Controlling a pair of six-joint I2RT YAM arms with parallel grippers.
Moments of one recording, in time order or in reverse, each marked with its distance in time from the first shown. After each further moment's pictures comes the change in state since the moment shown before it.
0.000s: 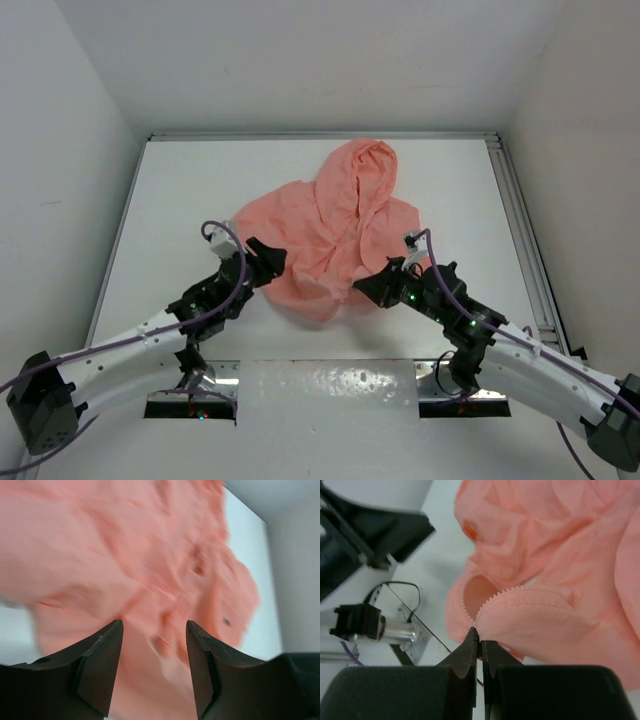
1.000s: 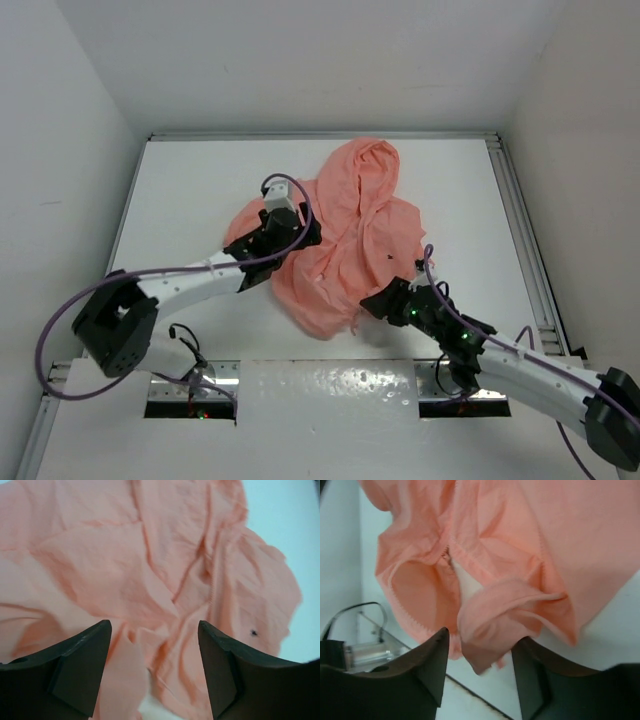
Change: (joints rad) left arm 0.155 0.649 0.399 0.105 0.150 0.269; right arm 0.000 0.005 -0.272 0.060 0.117 0.325
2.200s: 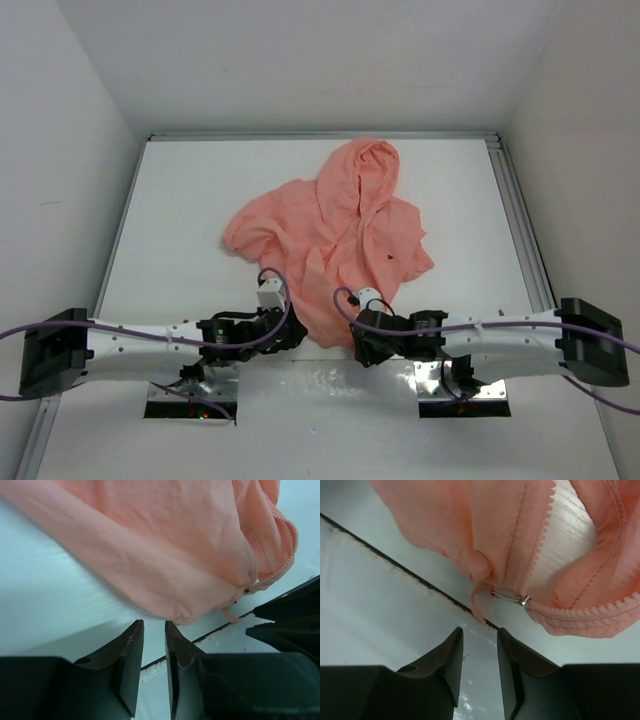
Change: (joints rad) left arm -0.580 -0.468 -0.496 -0.233 -0.044 -0.418; right arm 0.483 0.429 0.369 -0.509 0.068 -0.238
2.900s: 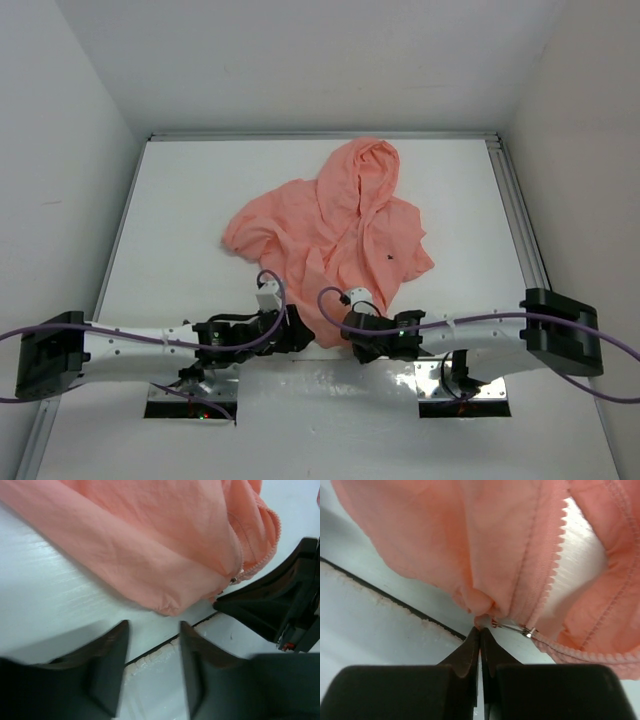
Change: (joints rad) left arm 0.000 -0.058 -0.061 0.059 0.057 -0.032; right arm 0.017 0.205 0.034 0.100 0.057 0.034
